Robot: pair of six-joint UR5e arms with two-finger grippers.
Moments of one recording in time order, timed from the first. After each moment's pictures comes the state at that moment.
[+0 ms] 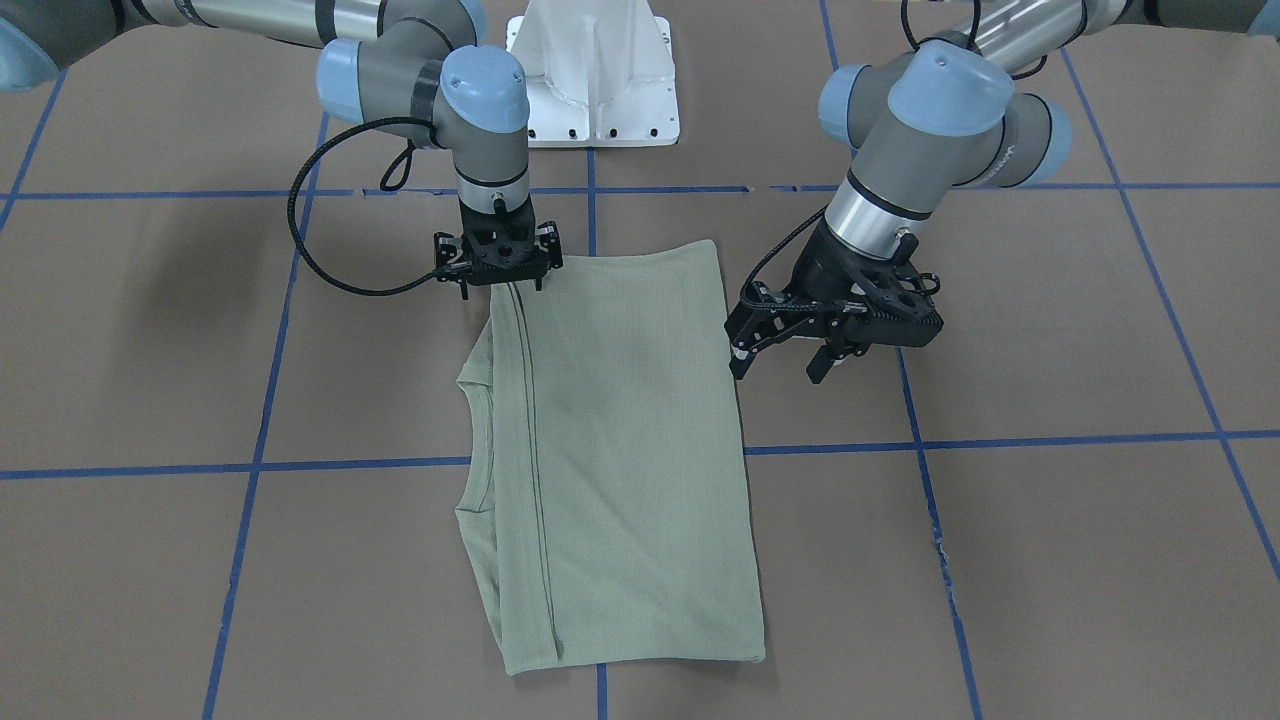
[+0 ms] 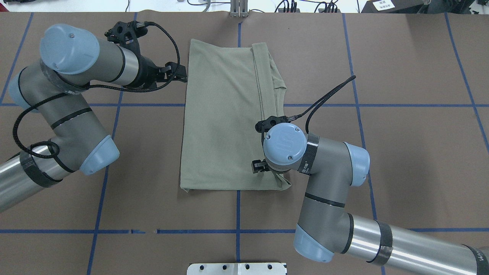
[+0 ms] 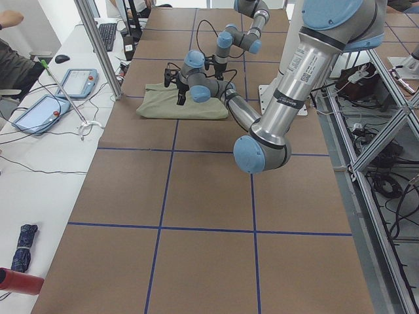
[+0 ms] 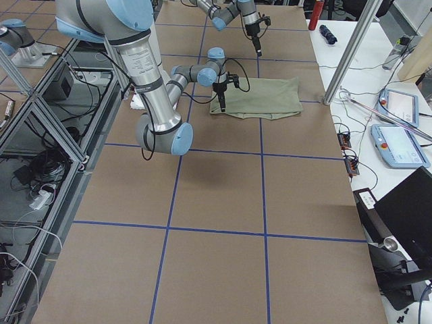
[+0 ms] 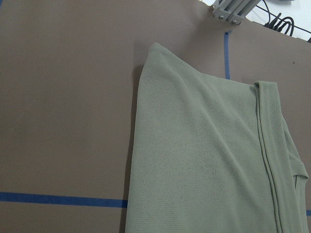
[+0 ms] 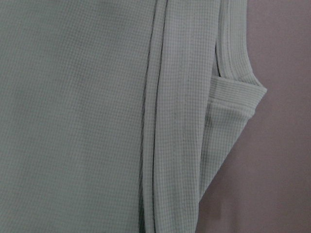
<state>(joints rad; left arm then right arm) -0.77 -2.09 -1.69 -2.06 -1.89 -1.31 0.40 -0.98 1.70 -1.62 1.70 1.07</state>
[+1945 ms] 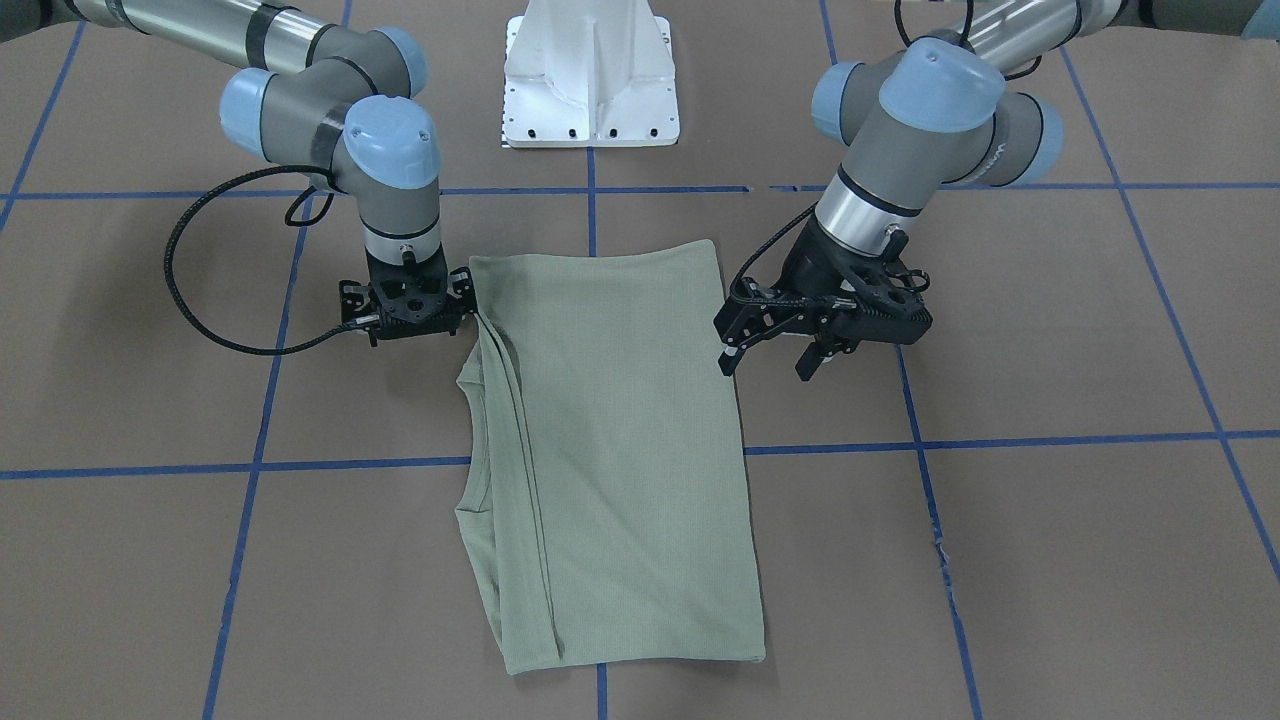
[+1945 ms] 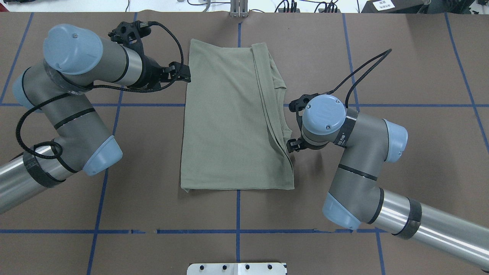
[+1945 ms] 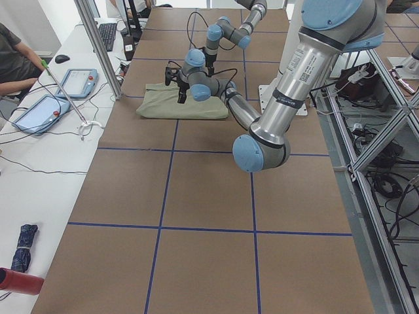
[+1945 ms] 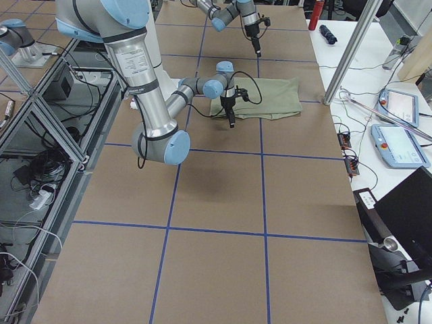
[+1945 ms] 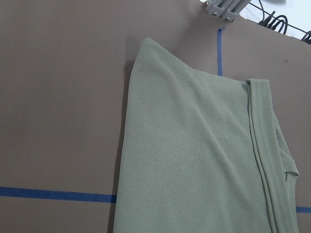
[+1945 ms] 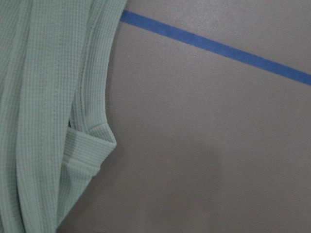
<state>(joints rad) -0.76 -2.10 -1.69 -2.07 -1.89 -1.32 0.55 -1.07 1.71 -1.62 1.75 0.89</state>
